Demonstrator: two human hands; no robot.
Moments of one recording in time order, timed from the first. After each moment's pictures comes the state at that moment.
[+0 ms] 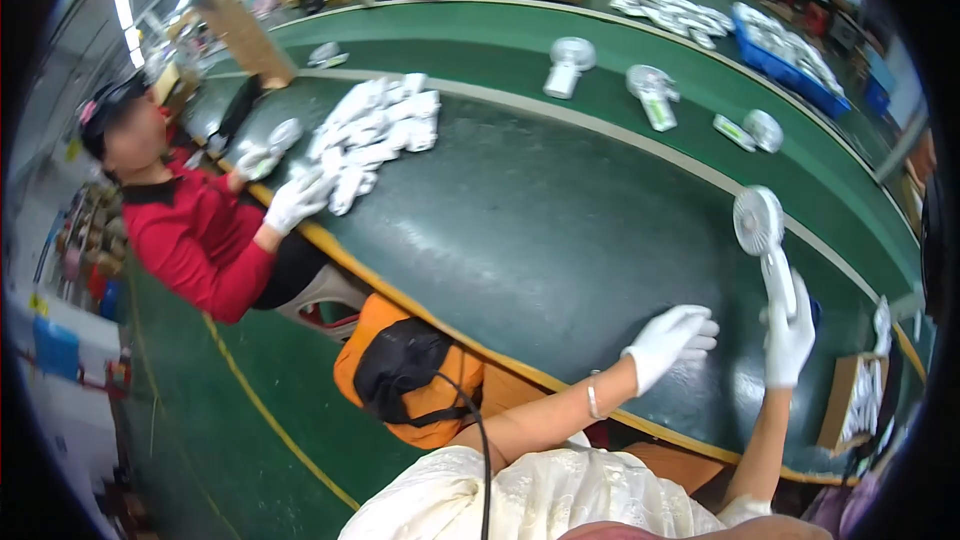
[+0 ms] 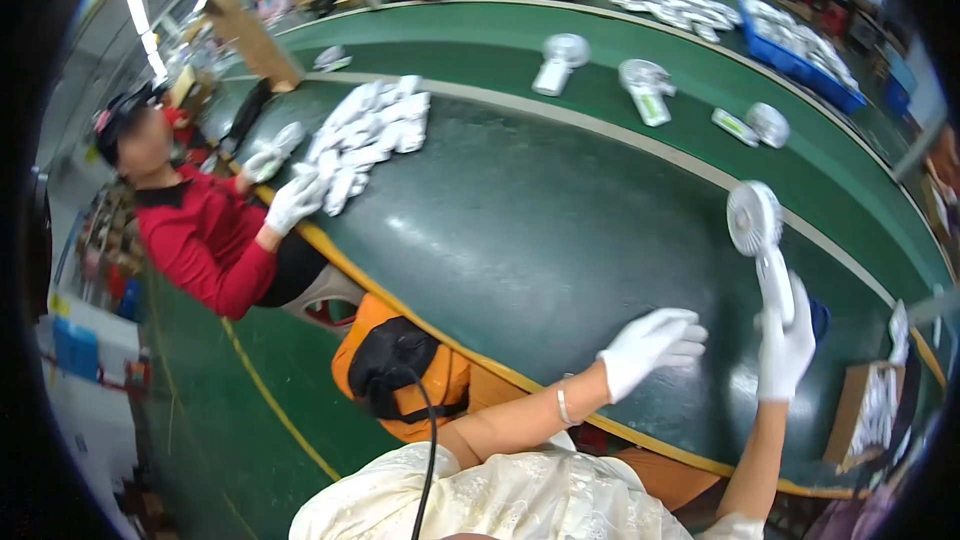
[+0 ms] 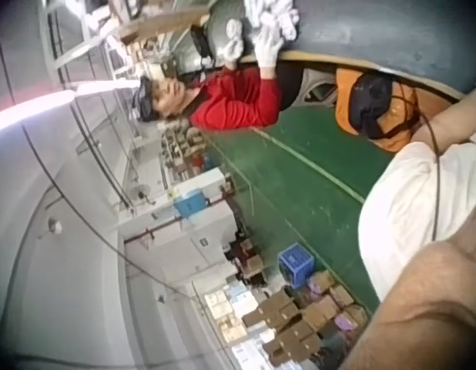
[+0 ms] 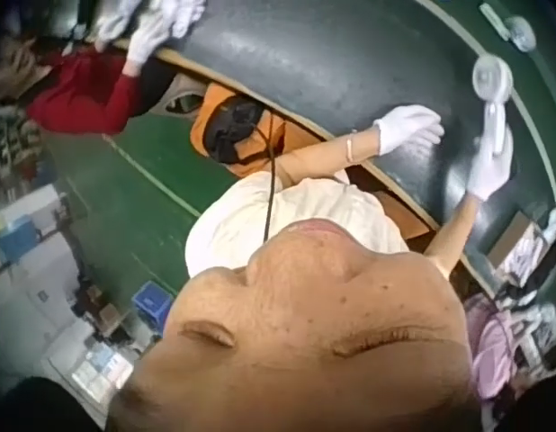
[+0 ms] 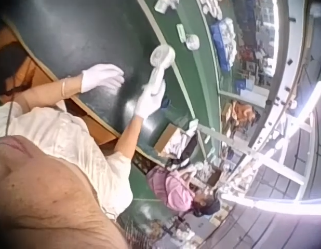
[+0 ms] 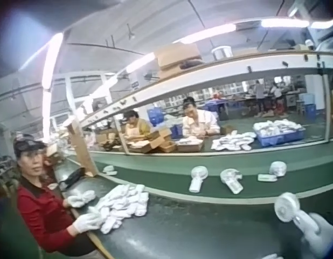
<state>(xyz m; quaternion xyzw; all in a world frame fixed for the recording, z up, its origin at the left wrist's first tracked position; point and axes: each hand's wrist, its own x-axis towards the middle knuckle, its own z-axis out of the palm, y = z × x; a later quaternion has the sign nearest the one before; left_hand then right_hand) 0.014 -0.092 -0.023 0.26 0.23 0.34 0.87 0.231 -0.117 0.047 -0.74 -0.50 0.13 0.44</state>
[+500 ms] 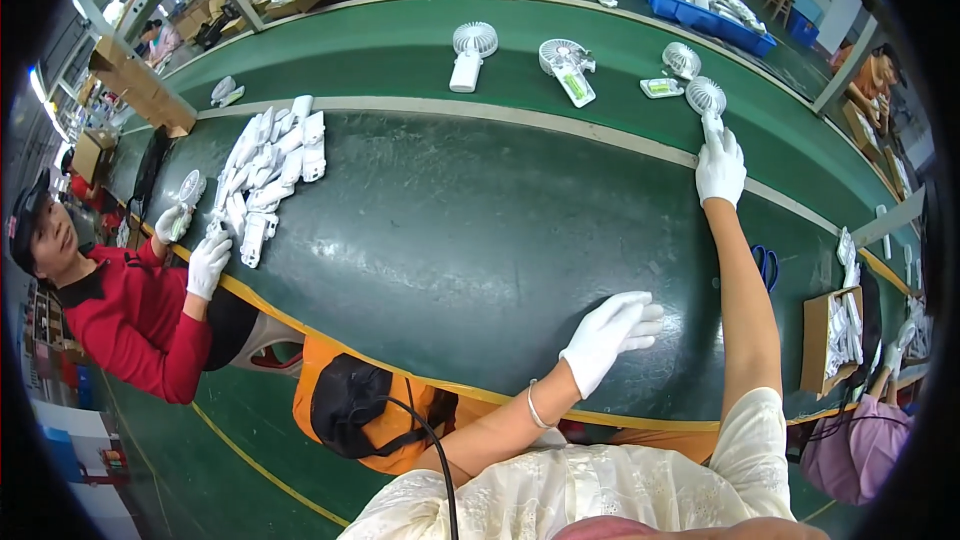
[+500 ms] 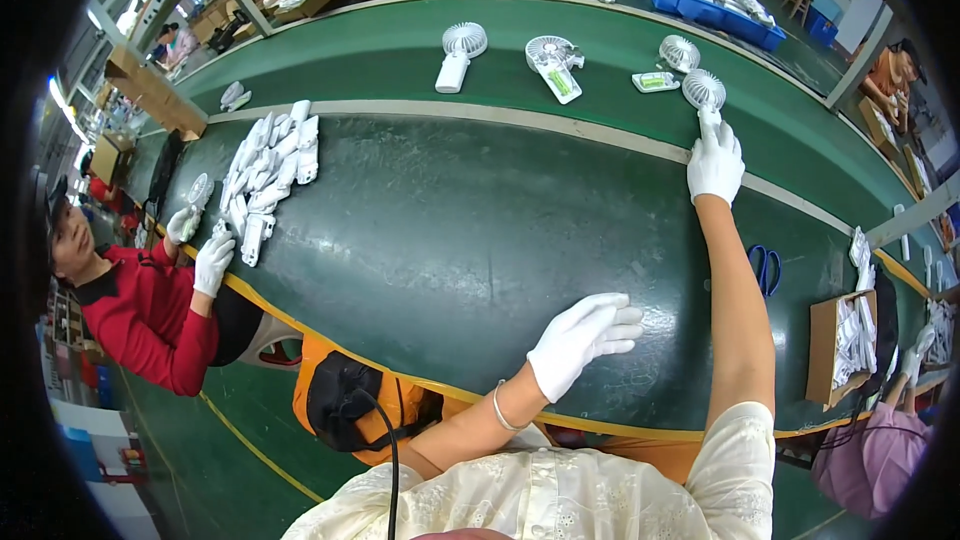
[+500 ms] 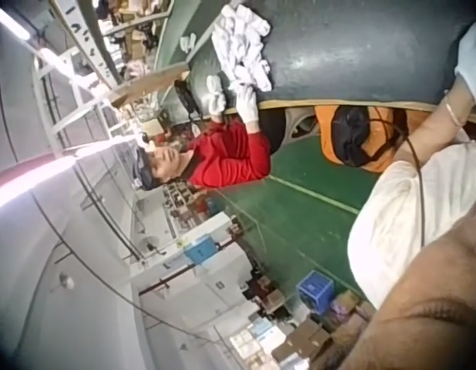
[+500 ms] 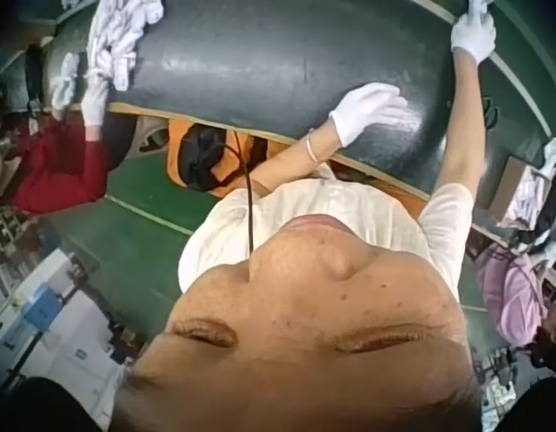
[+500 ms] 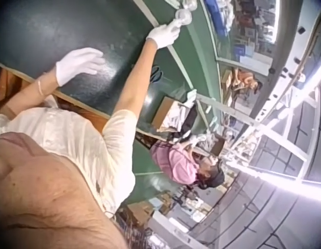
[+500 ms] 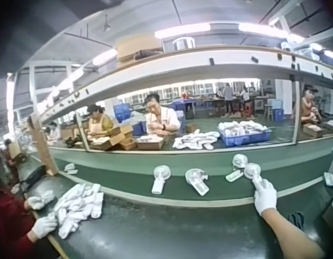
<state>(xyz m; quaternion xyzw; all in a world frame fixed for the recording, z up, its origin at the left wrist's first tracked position) 0.005 -0.086 -0.010 0.24 0.25 0.32 0.88 0.314 0.099 -0.028 -0.76 -0.54 -0.30 0.20</state>
